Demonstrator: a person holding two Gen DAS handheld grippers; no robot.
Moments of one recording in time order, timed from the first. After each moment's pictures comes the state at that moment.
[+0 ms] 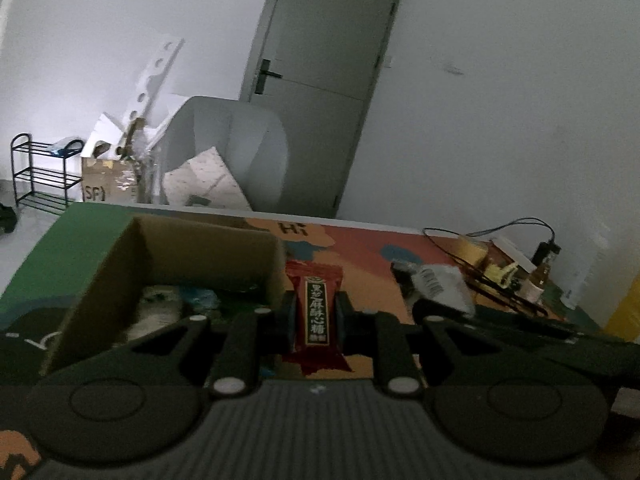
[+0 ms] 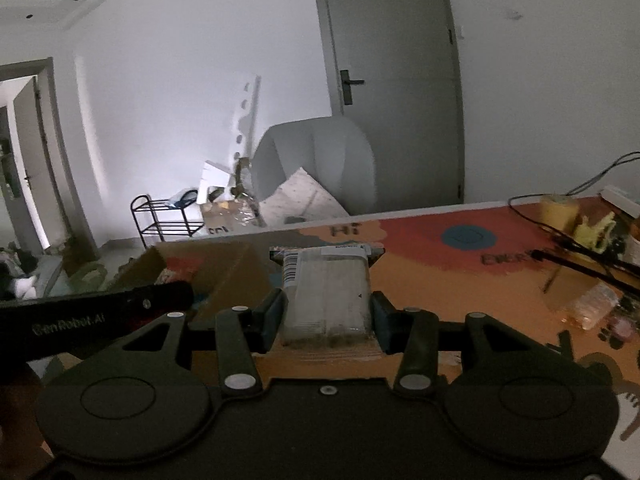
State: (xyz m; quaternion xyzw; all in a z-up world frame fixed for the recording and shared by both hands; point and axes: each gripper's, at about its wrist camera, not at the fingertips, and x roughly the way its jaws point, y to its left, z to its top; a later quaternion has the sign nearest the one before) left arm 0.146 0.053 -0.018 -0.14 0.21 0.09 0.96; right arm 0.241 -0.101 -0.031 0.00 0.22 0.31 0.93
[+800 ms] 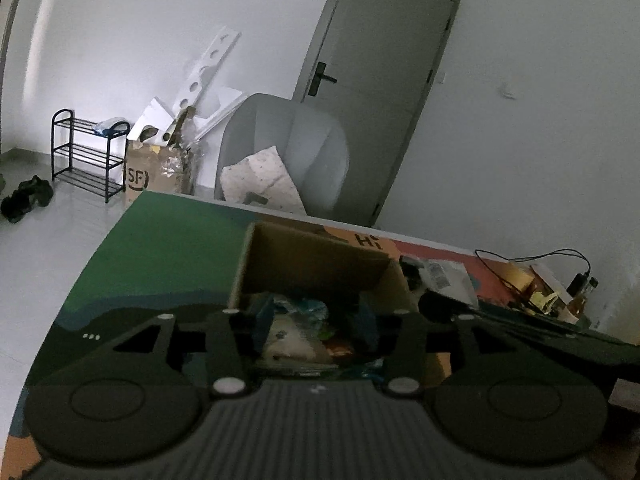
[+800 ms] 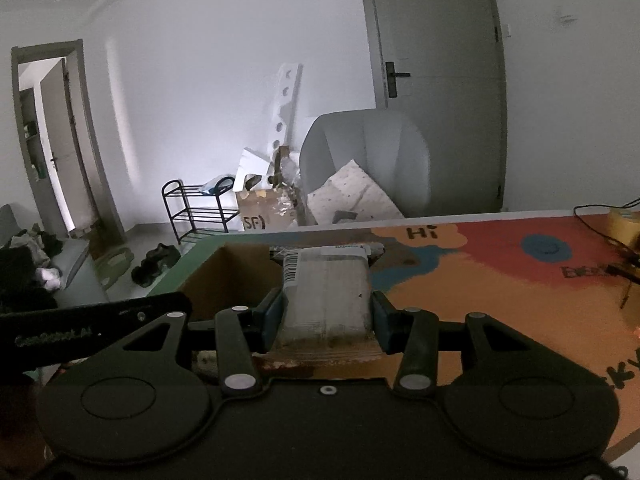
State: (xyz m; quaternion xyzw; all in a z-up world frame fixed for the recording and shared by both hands) left arm 0.110 0.139 -0.014 -0.19 0.21 0.14 0.95; right arm 0.230 -0.015 -0.026 -0.01 0.23 0.35 0.91
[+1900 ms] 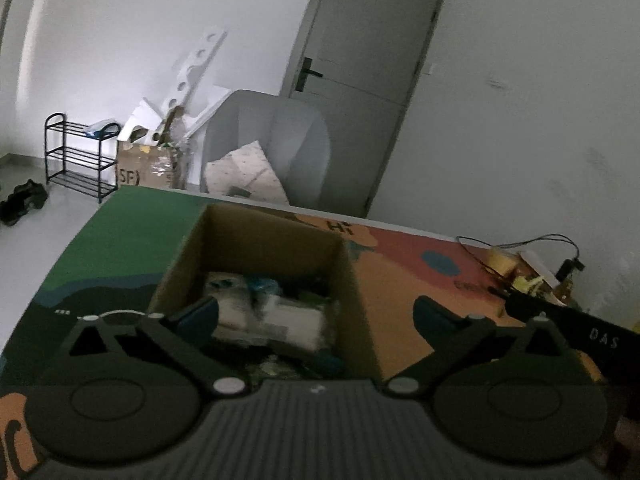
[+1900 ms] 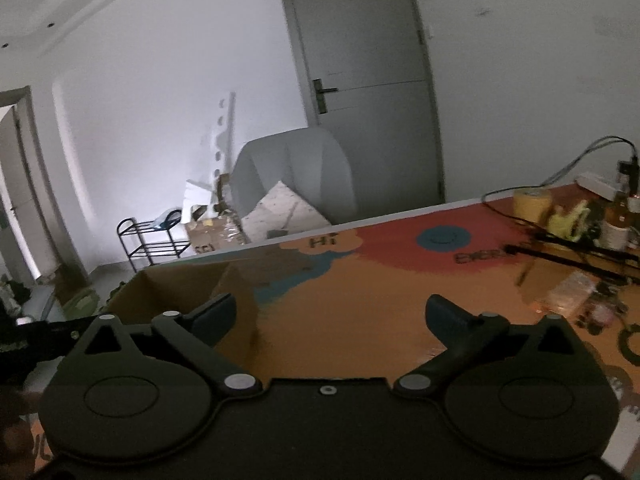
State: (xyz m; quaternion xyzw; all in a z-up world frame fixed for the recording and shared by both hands) left arm 0.112 0.080 -0.011 -0.17 0.22 0.13 0.95; right arm 0.237 -0.142 -0.024 0.05 0.22 0.26 0.94
